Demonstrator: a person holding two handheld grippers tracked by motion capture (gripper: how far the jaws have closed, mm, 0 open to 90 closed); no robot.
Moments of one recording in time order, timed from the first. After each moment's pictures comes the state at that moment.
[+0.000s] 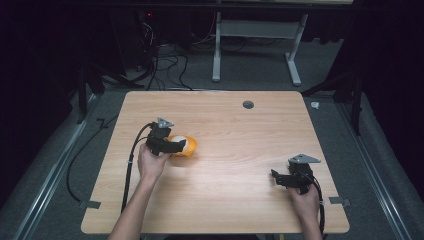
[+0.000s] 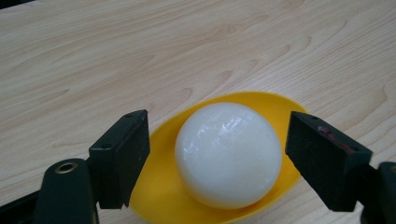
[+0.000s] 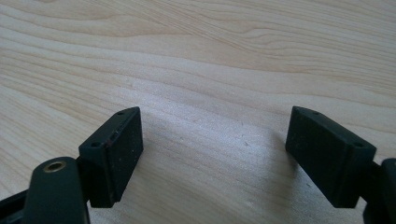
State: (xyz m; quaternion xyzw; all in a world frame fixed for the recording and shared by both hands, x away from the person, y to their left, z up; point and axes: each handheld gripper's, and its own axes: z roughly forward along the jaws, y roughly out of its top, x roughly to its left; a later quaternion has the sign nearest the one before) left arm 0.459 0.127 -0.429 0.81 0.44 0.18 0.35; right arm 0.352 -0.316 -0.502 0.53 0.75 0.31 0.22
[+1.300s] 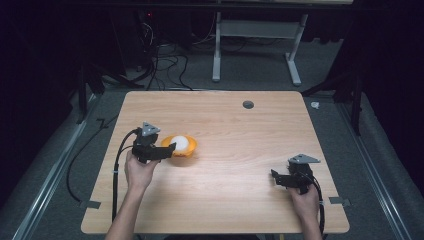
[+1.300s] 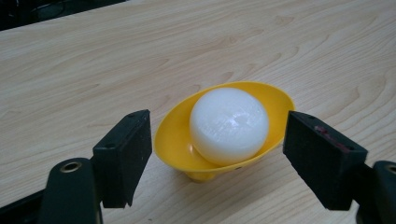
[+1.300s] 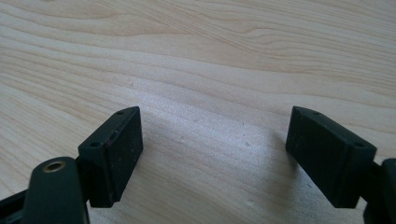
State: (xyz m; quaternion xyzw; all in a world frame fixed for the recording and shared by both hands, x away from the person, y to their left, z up) left arm 0.421 0.158 -0.408 0.79 0.44 0.20 0.38; right arm 0.352 -0.316 -0.502 0.53 0.76 0.31 0.22
